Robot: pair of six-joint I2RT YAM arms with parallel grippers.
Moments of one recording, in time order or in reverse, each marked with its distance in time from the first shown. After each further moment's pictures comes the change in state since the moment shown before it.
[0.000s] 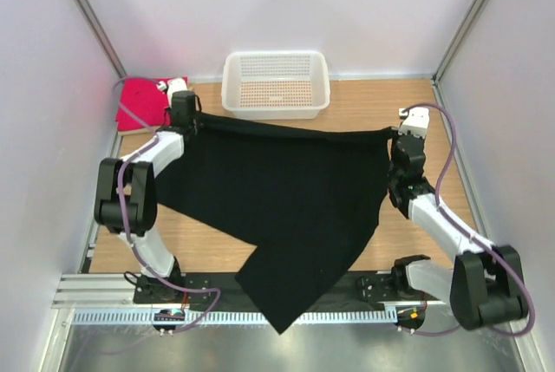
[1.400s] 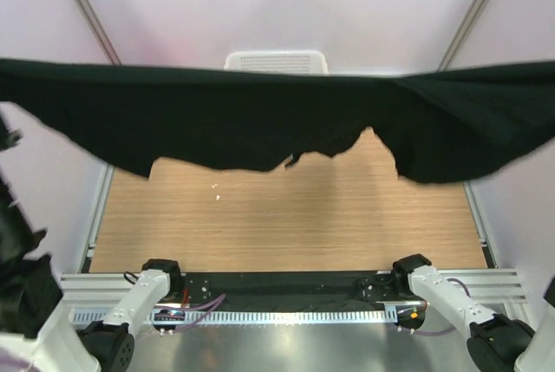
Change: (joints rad) left arm 0.043 -0.855 0.816 -0.377 0.044 0.100; right arm 0.131 -0.242 1.368 -0.269 -0.429 0.066
